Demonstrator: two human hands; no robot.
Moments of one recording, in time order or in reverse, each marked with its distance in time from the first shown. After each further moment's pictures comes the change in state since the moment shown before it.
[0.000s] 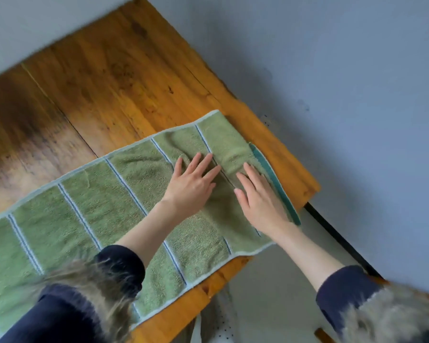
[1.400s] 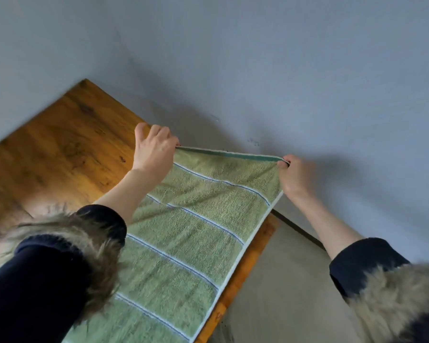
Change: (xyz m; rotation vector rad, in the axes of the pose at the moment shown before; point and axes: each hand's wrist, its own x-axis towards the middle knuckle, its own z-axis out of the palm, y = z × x) left_hand 0.154 -0.001 -0.122 0.225 0.377 -0.014; right_hand 0.057 0.123 -0.139 0.367 0.428 0.635
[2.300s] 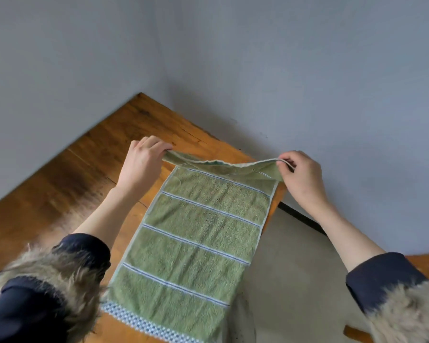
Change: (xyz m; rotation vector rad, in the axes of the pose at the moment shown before) left_hand -0.187 -0.094 -0.115 -0.374 0.348 0.126; right_hand -0.211 -0.076 -0.045 0.066 0.241 -0.381
